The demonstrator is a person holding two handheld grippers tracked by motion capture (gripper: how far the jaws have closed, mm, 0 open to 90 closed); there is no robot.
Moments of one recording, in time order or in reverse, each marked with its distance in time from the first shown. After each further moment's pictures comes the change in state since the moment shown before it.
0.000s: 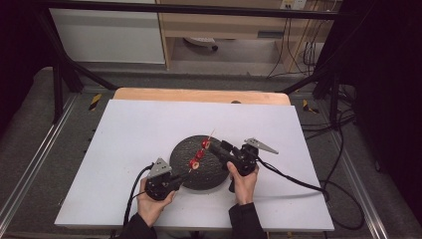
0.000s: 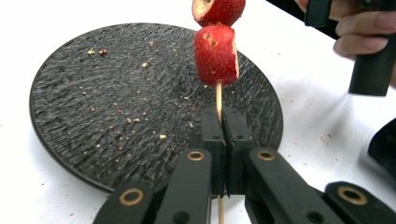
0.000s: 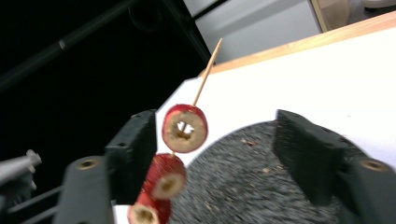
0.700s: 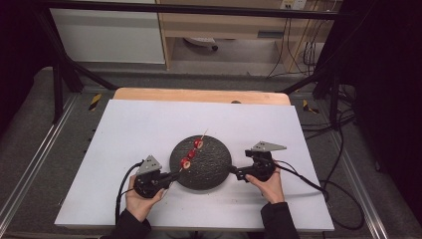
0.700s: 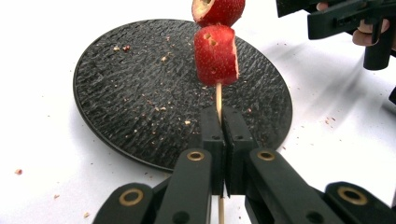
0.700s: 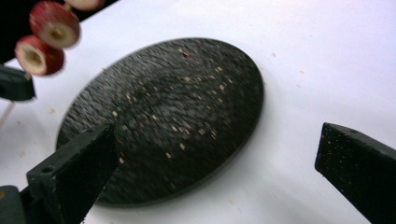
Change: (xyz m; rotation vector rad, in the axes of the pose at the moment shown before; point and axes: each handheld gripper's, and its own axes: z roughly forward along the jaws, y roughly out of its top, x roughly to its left) left arm 0.017 0.007 -0.023 0.043 -0.006 0.024; right arm -0.042 0.007 -0.037 0.357 -0.101 -0.350
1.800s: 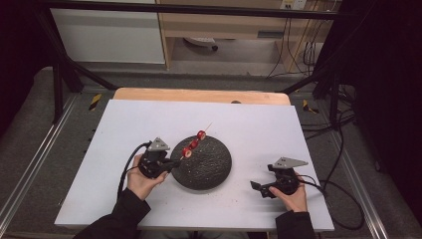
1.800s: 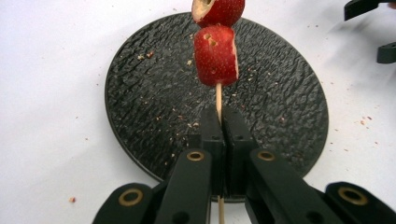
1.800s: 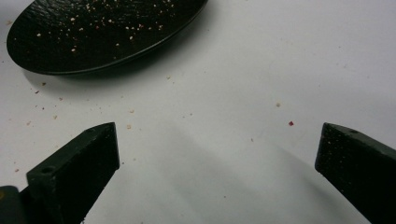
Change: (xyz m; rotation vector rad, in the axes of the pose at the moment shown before) left arm 0.017 0.048 0.020 0.181 0.048 0.041; right arm -0.037 -0.055 -0.047 0.107 -0.056 -0.076
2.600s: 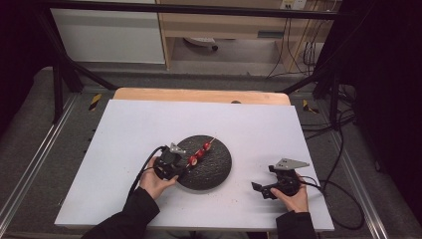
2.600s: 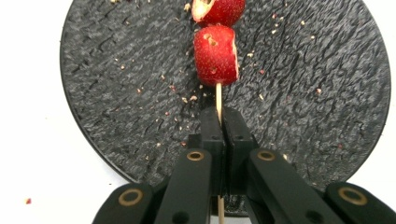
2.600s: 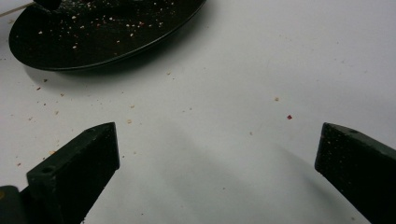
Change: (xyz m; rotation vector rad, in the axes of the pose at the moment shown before) left arm -0.010 -0.003 0.044 0.205 0.058 0.010; right arm 0.000 -0.004 -0.003 -0.003 0.002 0.005
